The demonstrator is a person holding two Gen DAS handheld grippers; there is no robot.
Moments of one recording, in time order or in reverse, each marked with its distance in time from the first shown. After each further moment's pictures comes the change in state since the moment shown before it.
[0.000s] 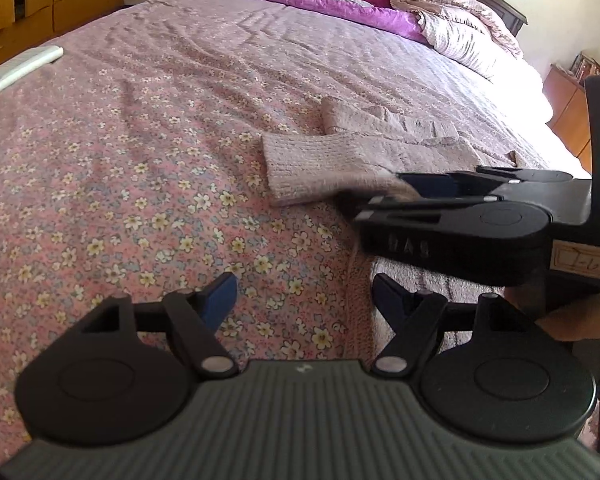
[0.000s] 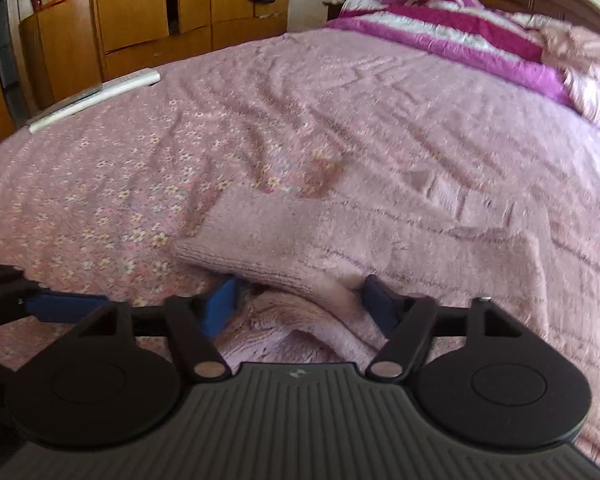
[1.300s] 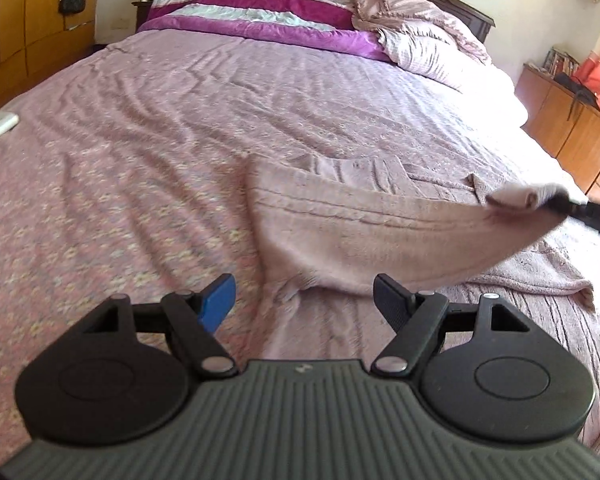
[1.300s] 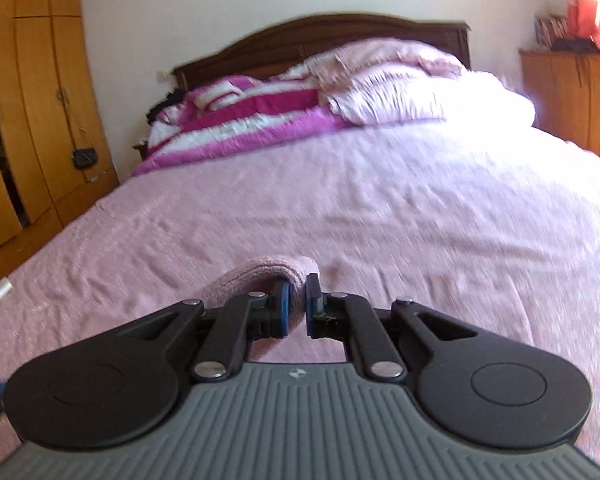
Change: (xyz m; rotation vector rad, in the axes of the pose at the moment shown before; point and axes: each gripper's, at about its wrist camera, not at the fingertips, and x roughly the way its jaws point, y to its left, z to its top) left arm 0.005 -0.066 0.036 0.093 -0.071 -0.033; right arm -0.150 -0.251 -0.089 0.559 -0.285 -0.319
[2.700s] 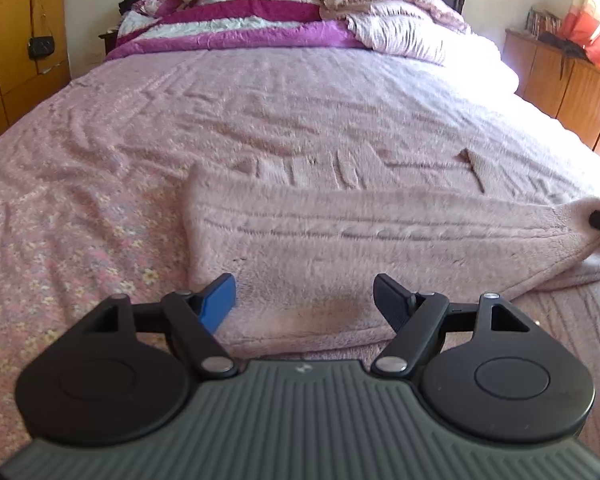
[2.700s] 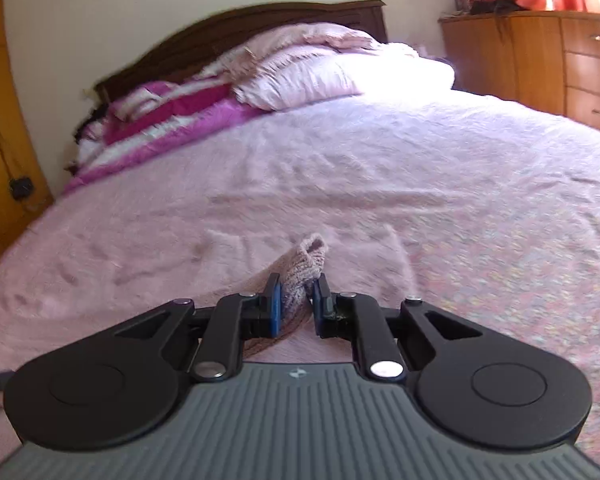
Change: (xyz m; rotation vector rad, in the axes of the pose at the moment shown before) left arm 0.070 -0.054 0.000 0.155 -0.015 0.033; right arm 0.022 -0.081 -0.038 0.111 0.015 -0.189
